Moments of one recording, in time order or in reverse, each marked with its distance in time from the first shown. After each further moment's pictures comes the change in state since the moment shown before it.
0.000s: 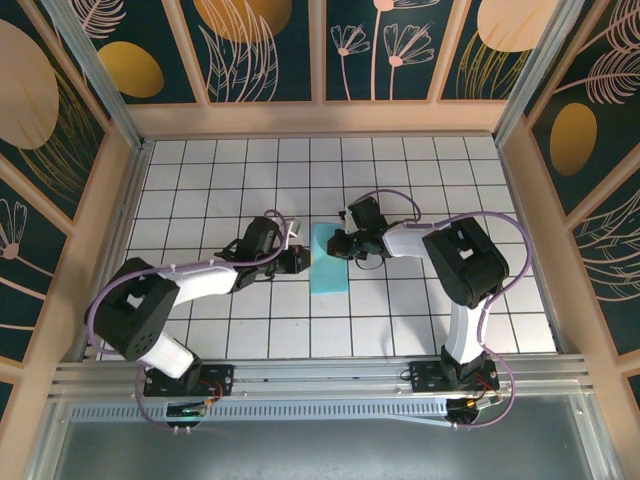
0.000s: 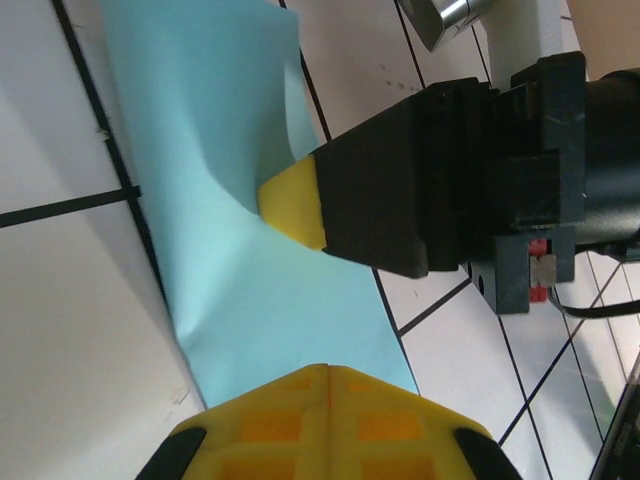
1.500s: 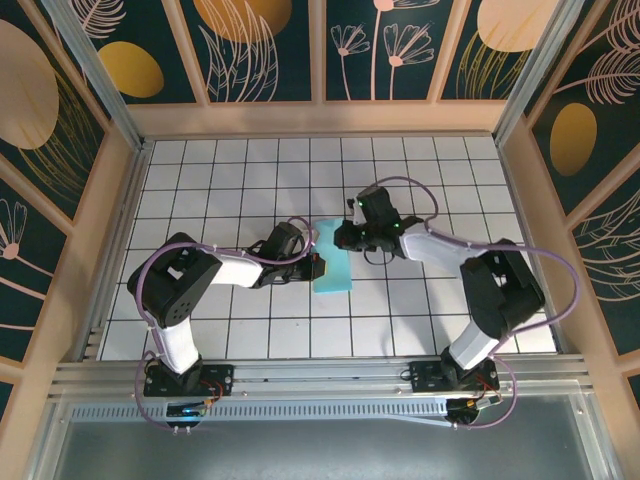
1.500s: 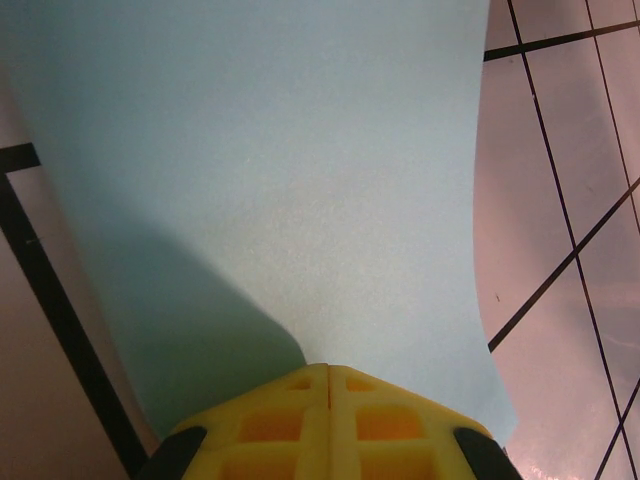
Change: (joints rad) left arm -0.073 0.252 0.084 0.067 -0.021 0.019; right arm 0.012 -0.288 -0.043 -0.169 0.086 -0.014
